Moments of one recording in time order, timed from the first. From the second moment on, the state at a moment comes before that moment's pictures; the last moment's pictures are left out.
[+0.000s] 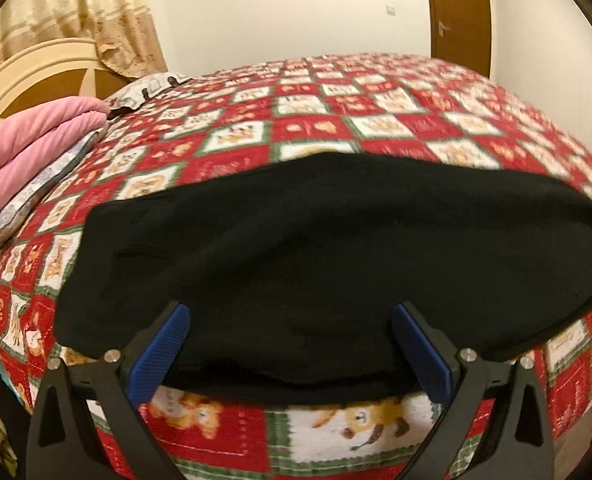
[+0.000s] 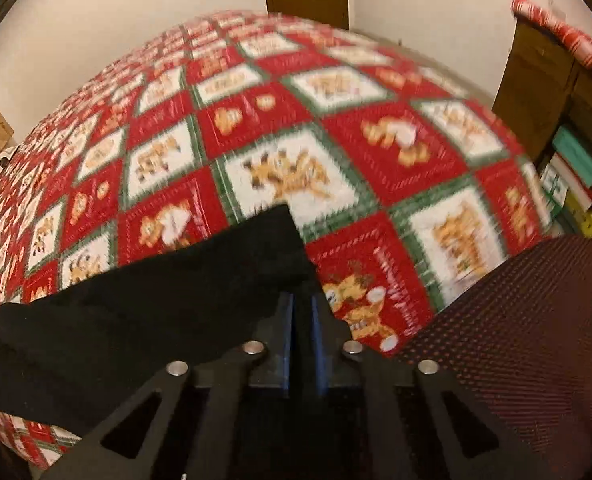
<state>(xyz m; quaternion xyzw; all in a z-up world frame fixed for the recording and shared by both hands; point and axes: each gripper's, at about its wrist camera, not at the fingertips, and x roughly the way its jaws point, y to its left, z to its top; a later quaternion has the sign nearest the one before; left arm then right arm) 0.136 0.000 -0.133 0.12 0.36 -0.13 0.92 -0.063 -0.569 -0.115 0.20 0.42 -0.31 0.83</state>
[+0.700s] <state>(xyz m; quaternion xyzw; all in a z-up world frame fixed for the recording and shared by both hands) 0.140 0.005 -0.136 0.07 0.39 -0.12 0.91 -0.079 -0.623 -0.116 0.32 0.37 -0.27 0.83</state>
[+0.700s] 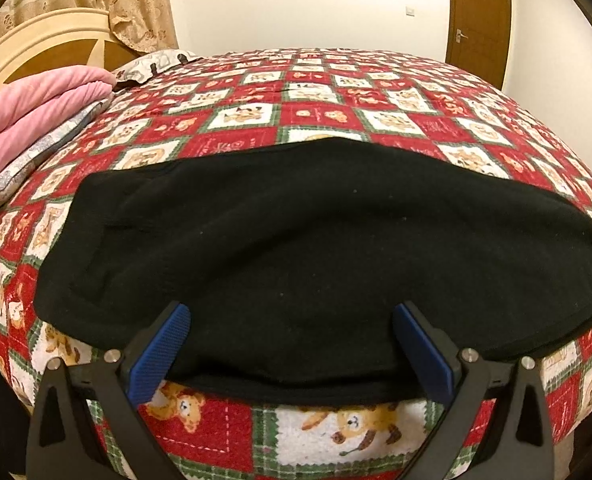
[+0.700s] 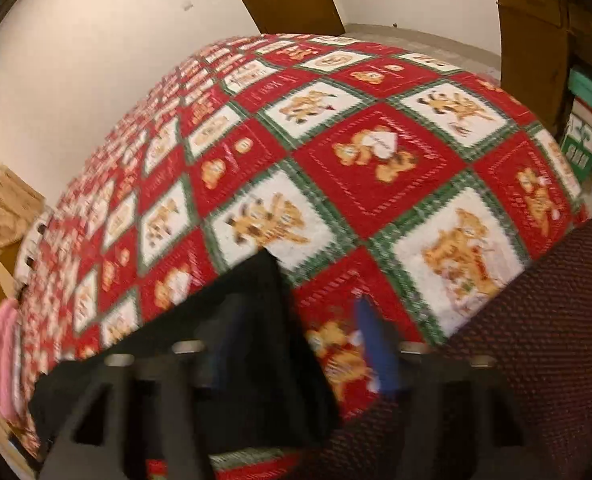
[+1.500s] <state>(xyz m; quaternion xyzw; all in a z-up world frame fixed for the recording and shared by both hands) 0.136 0.003 -0.136 0.07 0.38 -0.11 0.92 -0.044 -0.540 -0.083 0.02 0.42 -0.29 0.86</state>
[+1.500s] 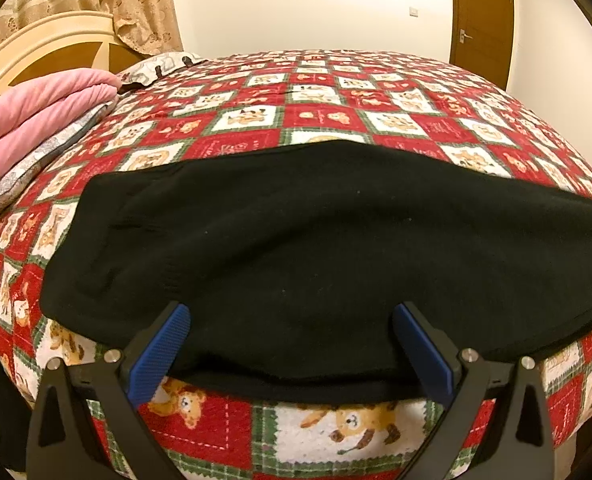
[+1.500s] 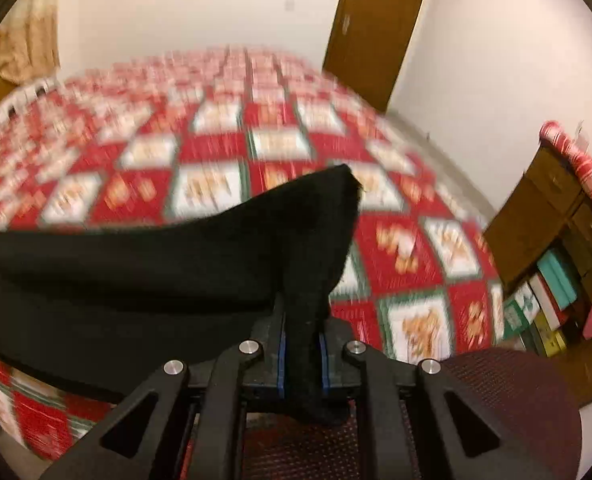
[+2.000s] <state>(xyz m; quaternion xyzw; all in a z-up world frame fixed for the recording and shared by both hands) 0.109 -0.045 -0.094 0.15 0.29 -0.18 0.93 -0.076 -0.456 -0.054 0.08 0.34 -0.22 0.91</state>
